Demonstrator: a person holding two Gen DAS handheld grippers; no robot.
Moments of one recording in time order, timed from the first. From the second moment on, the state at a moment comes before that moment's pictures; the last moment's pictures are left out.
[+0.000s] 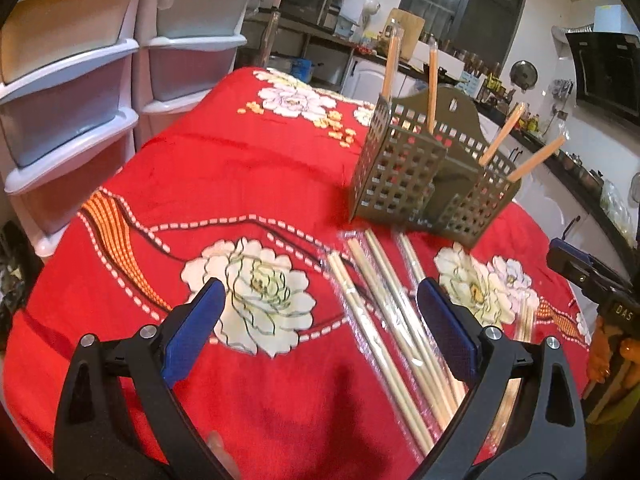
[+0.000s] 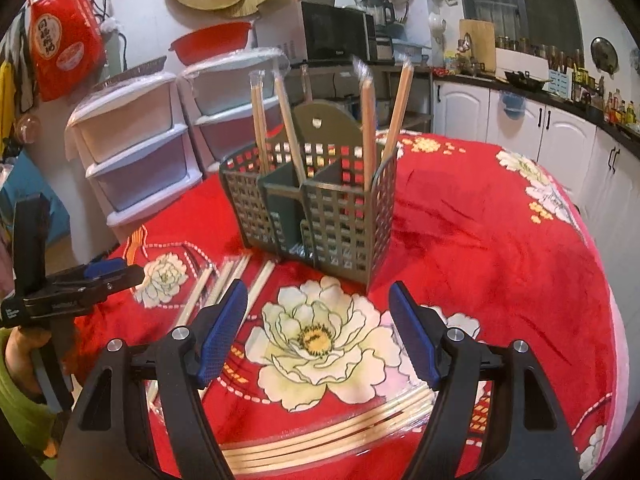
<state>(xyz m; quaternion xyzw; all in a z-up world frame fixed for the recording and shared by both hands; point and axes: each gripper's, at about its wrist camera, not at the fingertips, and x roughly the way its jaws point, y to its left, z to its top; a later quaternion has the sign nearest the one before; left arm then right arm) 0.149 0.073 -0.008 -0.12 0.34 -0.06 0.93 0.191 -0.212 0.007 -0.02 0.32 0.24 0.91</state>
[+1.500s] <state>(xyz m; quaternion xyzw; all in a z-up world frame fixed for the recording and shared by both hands) 0.221 0.085 -0.049 -0.16 0.45 -0.10 0.88 0.272 -0.108 -0.056 -0.05 0.47 0.24 0.85</state>
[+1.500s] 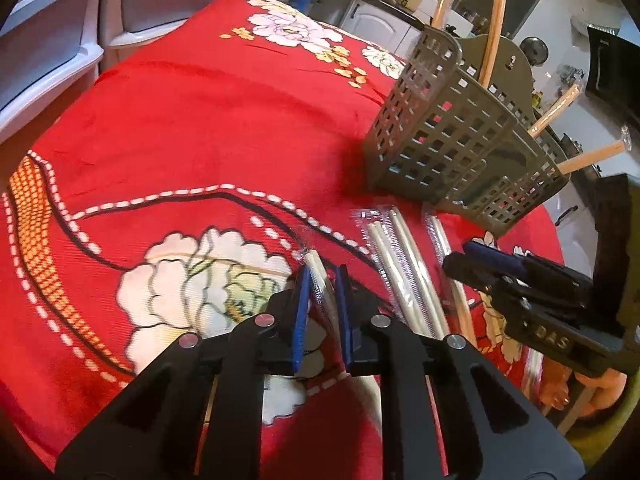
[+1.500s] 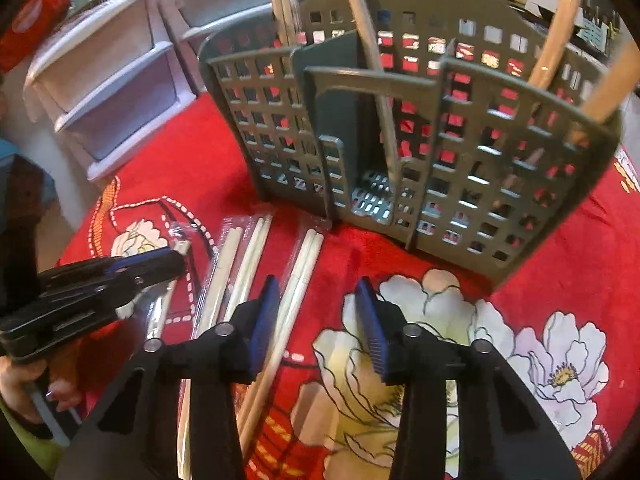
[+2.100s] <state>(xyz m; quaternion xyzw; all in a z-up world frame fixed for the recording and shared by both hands) 0.225 0.092 -0.052 -0.14 0.45 -0.11 0.87 0.298 -0.061 -0.066 -0.08 0.46 0.22 0.85</state>
